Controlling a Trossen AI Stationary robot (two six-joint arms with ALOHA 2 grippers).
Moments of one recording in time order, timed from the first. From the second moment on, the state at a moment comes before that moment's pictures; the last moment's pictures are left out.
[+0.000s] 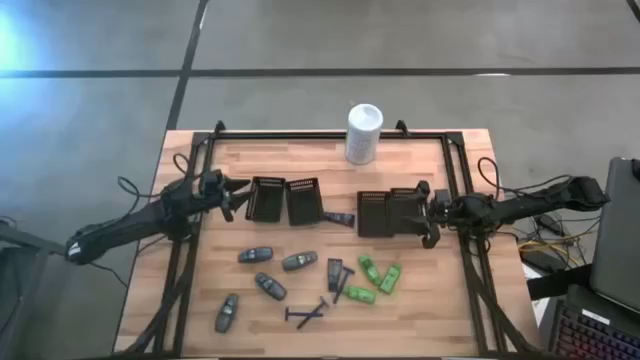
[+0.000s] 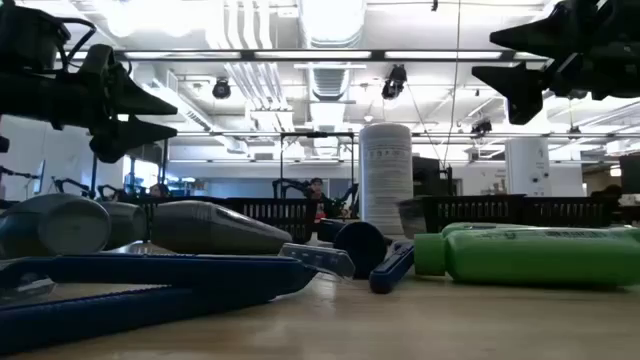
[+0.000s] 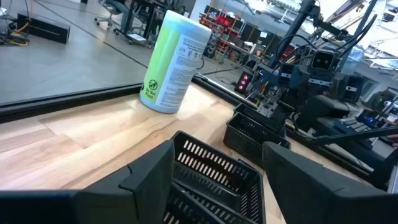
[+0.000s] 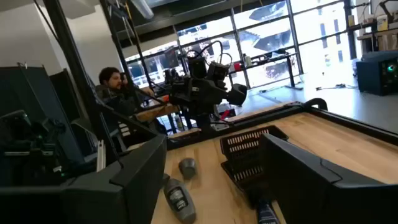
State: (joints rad) left arm 0.36 0.13 0.02 -0.01 -0.02 -0.42; right arm 0.12 0.60 0.01 0.75 0.18 0.28
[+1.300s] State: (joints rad) left arm 0.36 0.13 0.02 0.06 -0.03 -0.64; right arm 0.23 1.05 0.81 -0.51 -0.33 1.07
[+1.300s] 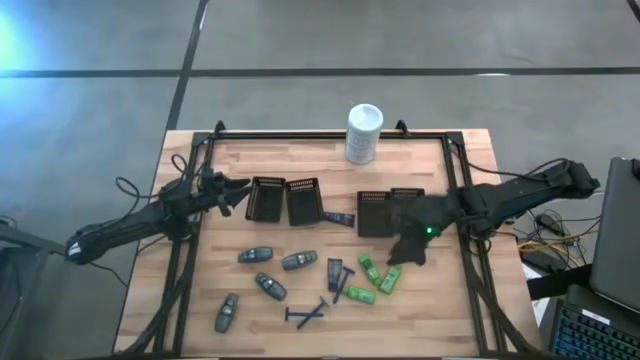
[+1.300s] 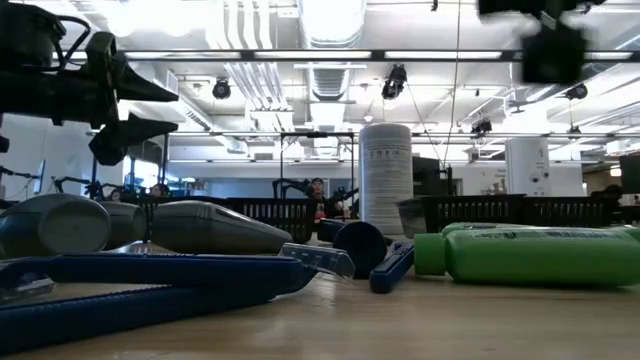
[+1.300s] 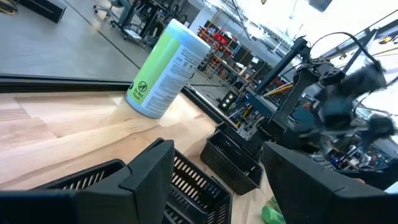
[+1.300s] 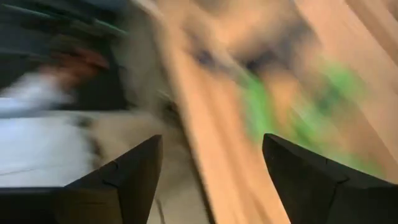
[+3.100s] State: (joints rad) left arm 0.36 0.13 0.01 0.06 -0.03 -0.79; right arm 0.49 1.83 1.05 -0.78 -0.07 2.35
